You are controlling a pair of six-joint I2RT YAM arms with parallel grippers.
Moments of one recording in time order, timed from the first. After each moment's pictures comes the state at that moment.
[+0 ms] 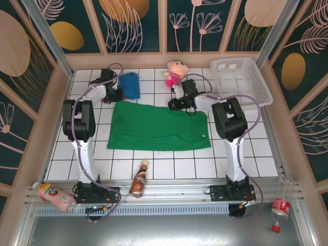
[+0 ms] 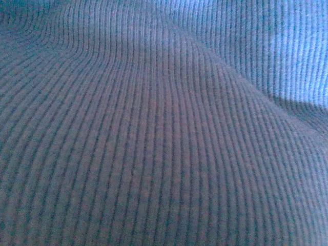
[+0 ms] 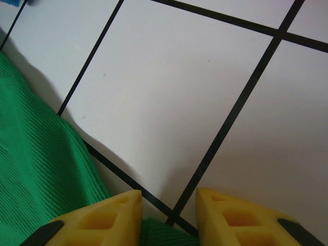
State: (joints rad) left arm -0.07 2.16 1.65 -0.58 0.11 -0.18; right arm 0.42 2.20 1.50 -0.22 -0.39 0.03
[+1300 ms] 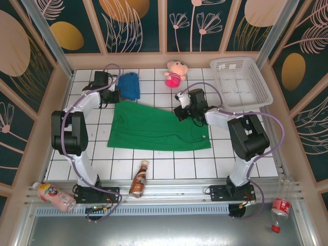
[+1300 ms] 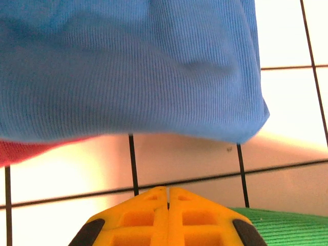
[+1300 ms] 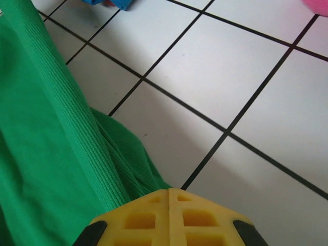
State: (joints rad) left arm -0.07 1.87 1.37 -0.47 0.17 -0.08; right arm 0.46 1.79 1.02 0.05 -0.38 -0.05
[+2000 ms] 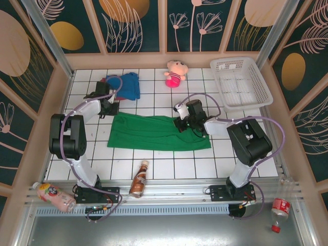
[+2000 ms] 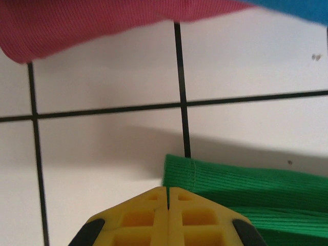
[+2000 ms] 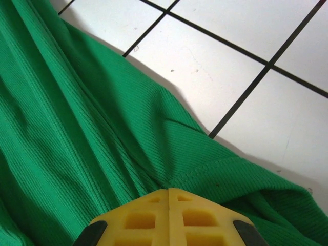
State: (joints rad) left arm -0.08 1.82 1.18 -0.48 0.02 -0.03; right arm 0.53 1.73 0.85 0.12 -0.30 -0.06
